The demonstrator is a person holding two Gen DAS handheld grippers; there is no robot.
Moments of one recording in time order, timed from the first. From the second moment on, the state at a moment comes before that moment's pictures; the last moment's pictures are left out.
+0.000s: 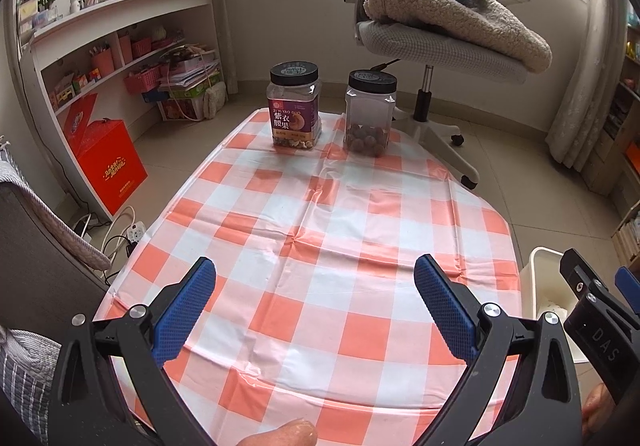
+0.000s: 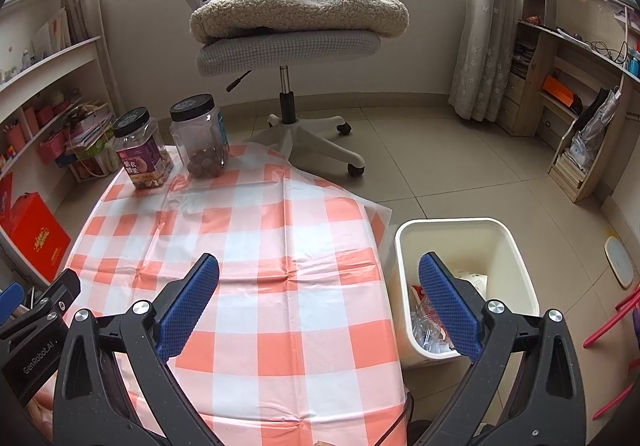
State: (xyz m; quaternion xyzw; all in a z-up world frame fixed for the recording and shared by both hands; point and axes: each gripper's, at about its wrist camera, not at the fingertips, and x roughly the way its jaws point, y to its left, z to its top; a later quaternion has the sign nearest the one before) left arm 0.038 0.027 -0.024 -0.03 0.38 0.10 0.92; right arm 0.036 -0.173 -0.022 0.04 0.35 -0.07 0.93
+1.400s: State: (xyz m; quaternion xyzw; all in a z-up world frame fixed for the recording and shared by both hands) left arm 0.033 0.016 -0.013 -0.02 0.35 0.09 0.93; right arm 0.034 -0.174 -0.022 0.03 0.34 -0.07 0.94
